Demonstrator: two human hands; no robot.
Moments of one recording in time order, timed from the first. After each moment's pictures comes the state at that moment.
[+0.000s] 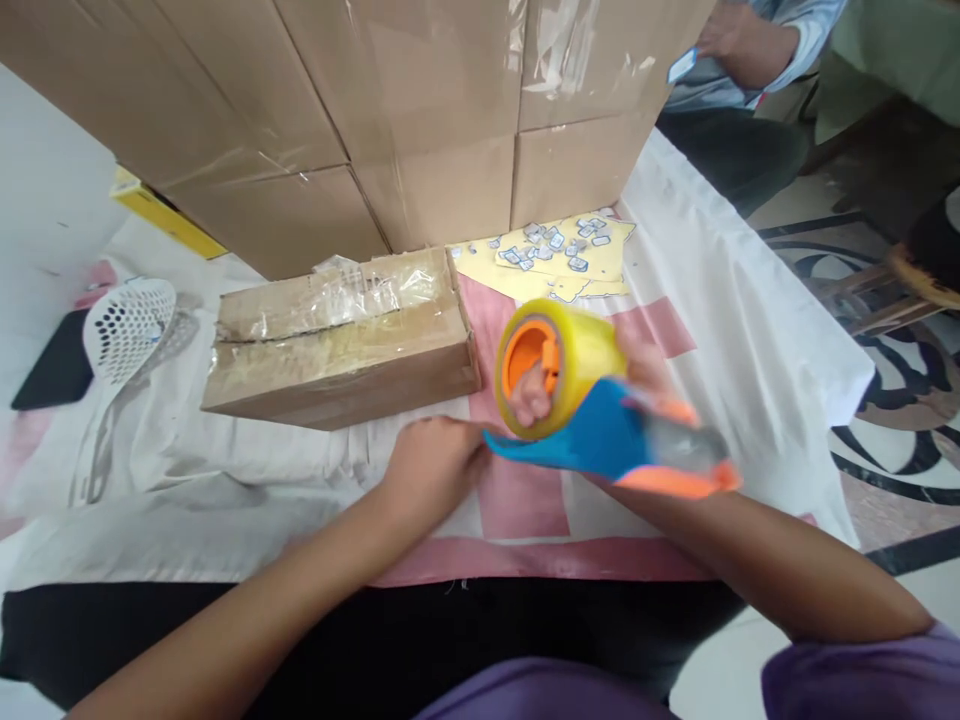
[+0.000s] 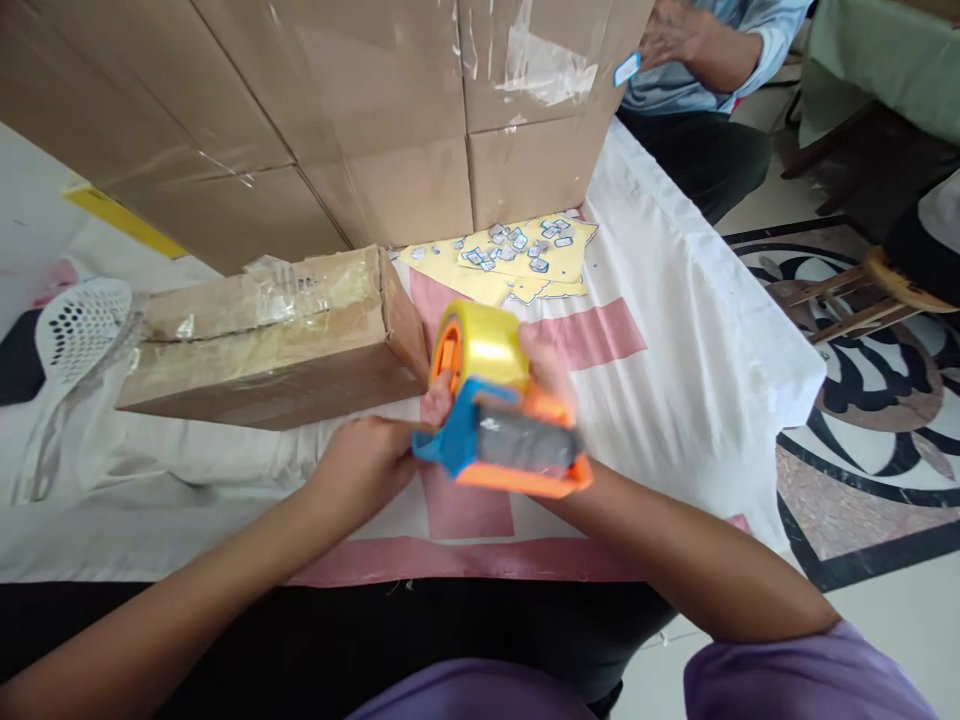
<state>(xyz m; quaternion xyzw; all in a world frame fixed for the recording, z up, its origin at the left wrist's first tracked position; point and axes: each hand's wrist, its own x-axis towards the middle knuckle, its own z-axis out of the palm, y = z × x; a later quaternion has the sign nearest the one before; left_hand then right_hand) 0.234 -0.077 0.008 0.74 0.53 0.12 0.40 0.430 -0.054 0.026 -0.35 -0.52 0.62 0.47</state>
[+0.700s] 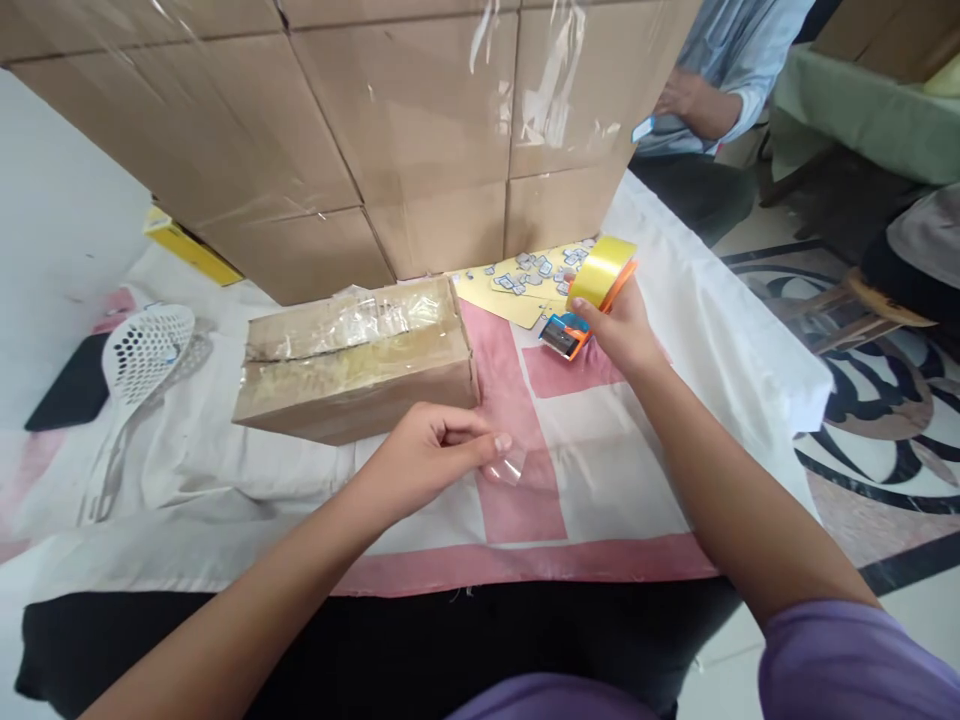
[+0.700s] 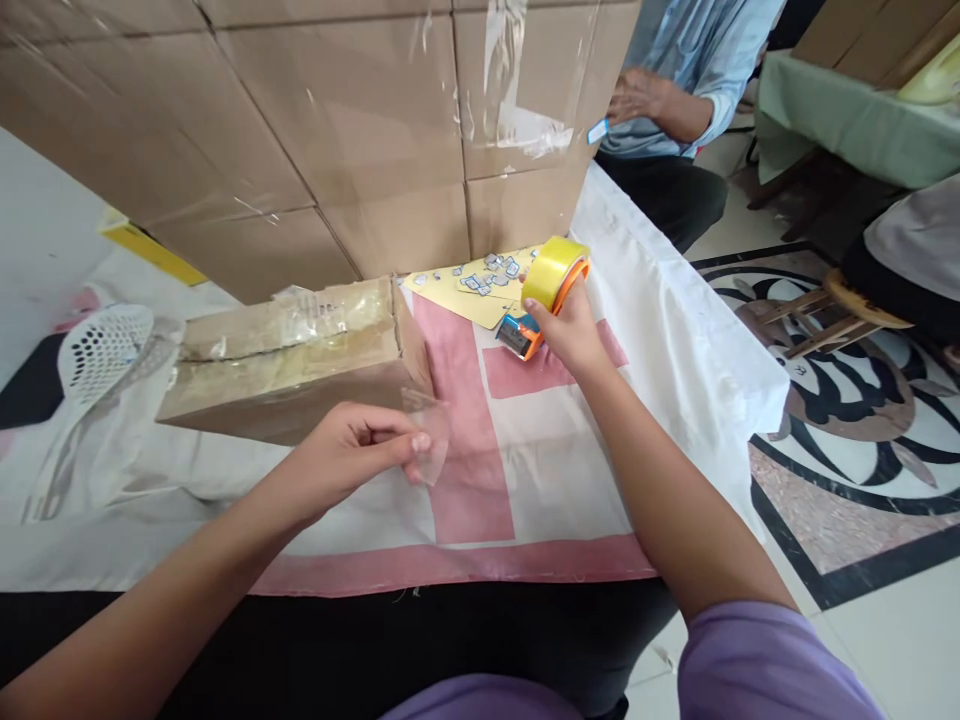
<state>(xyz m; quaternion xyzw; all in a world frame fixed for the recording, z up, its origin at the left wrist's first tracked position) 0.225 -0.073 0.052 0.56 0.46 0.26 0.64 0.494 0.076 -0.022 -0.43 -0.55 0.40 0.59</state>
